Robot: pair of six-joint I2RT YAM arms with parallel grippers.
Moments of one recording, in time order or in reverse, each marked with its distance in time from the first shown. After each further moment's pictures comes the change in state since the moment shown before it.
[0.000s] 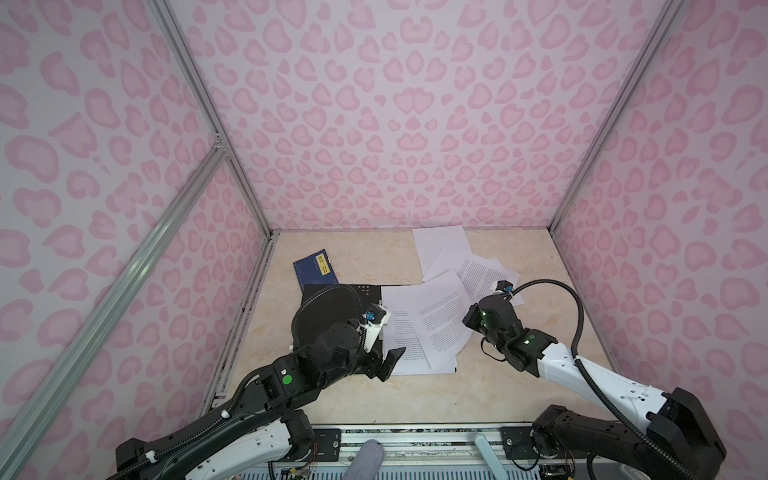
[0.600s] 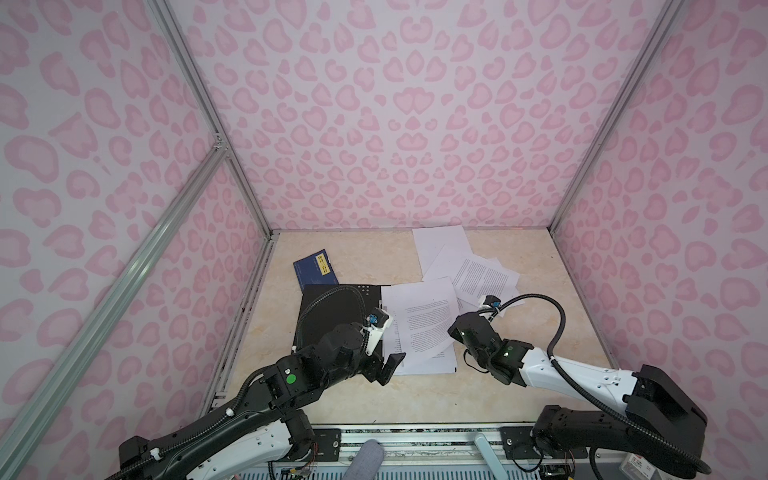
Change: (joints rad) left arm 0.000 0.021 -0.019 -0.011 0.042 0.000; right arm 0.198 0.110 -0.029 0.103 0.176 0.219
